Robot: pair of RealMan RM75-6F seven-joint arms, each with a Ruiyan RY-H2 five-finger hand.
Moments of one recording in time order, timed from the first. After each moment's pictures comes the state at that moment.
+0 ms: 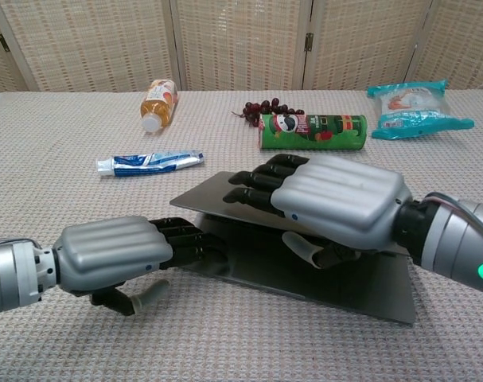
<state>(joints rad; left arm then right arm) -0.68 -1.58 0.04 -1.41 1.72 0.85 0.18 0.66 -1.55 0.03 -1.74 -1.41 0.96 -0.78</state>
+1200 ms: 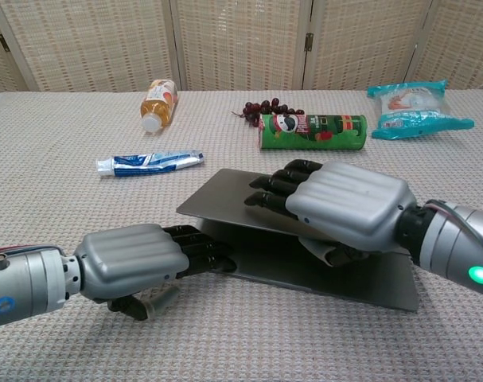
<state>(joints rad) -0.72 -1.61 0.04 -1.46 1.53 0.80 0.40 0.67 -1.57 0.02 -1.69 -1.32 1.00 -0.85</state>
